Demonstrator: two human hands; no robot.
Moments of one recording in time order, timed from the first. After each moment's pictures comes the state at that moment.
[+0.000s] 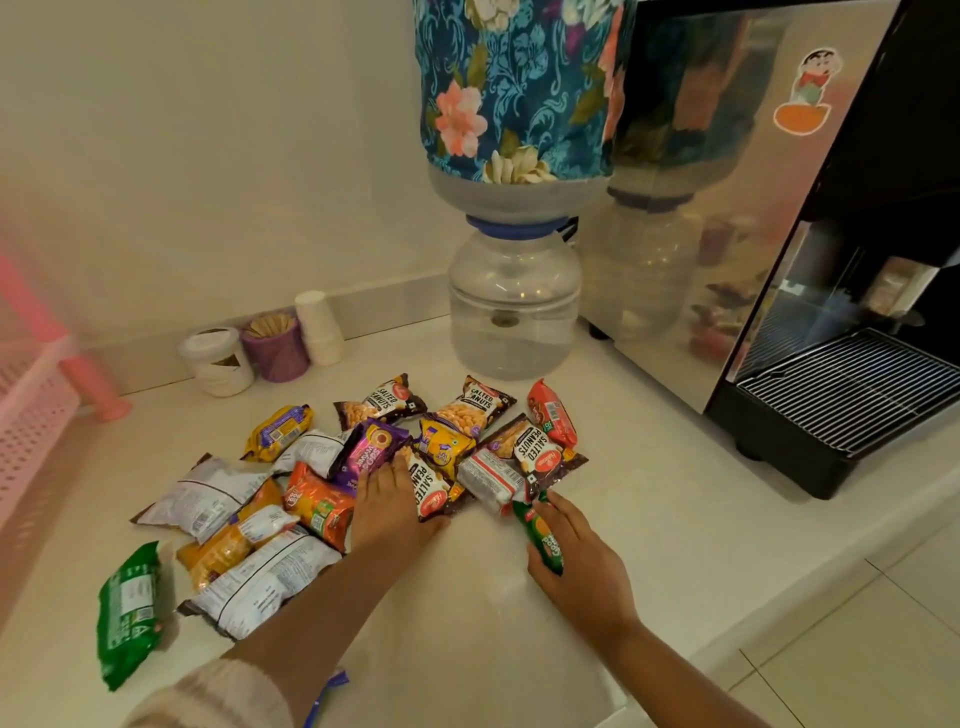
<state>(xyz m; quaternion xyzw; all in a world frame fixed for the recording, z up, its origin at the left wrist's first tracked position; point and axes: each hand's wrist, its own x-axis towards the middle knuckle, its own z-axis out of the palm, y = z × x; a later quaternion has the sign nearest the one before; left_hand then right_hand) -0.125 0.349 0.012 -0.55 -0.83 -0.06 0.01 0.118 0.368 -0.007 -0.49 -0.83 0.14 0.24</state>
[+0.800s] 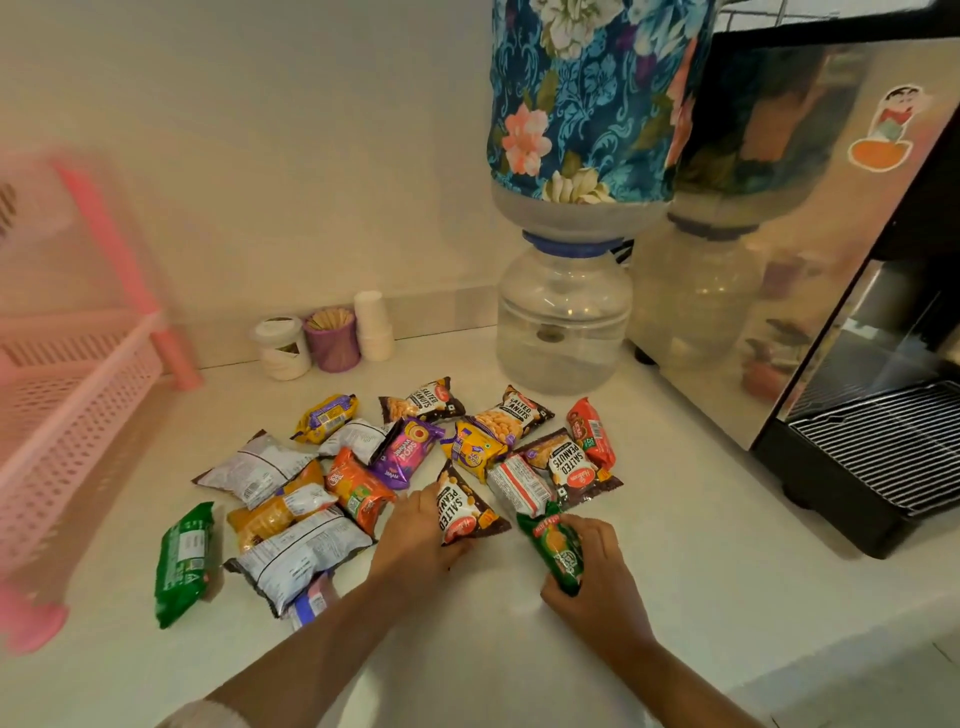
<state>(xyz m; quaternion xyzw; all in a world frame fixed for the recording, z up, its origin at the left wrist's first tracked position) -0.111 0.310 0.012 -0.54 -0.81 -0.21 -0.07 0.117 0.369 0.002 -0.43 -0.82 0.28 0.26</state>
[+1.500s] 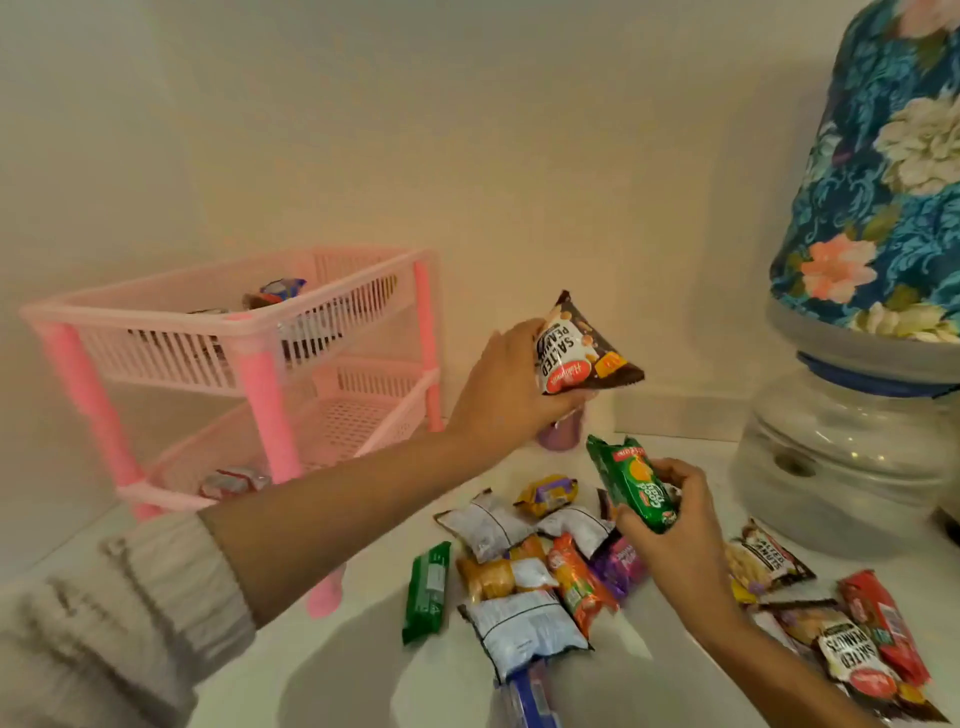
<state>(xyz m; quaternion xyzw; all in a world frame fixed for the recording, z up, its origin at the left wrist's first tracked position) -0.225 0.239 0.280 -0.50 -0.73 -0.44 0.15 -0.078 0.350 0.154 -0.24 -0.75 0.43 0.43</state>
